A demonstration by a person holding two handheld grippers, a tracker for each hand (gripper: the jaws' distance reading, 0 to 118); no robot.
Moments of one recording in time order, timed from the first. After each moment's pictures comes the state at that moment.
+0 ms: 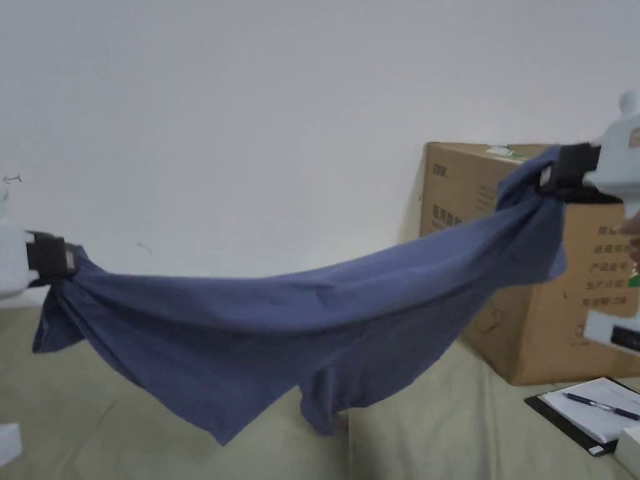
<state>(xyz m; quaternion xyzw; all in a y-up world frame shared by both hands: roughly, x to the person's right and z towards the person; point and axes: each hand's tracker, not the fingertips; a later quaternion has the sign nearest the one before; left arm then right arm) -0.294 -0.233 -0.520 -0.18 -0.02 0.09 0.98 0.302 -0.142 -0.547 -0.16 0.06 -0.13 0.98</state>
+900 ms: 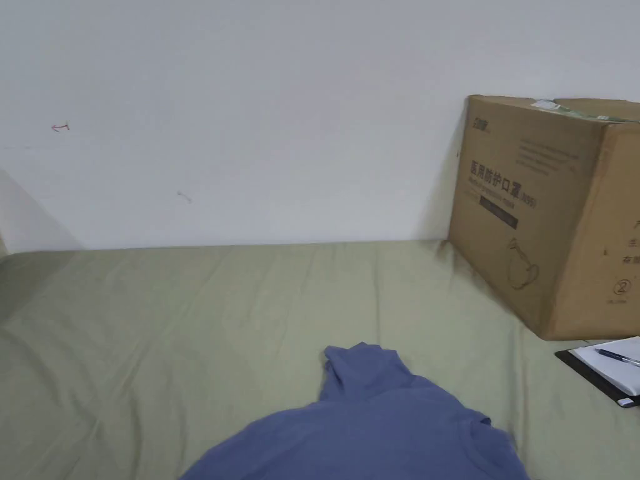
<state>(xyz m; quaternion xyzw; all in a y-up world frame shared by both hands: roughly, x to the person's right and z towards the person) -0.324 -0.487 -0.384 -0.47 0.10 0.02 0.88 0.324 -0.485 -0.435 -0.51 -0.05 -0.09 0.86</state>
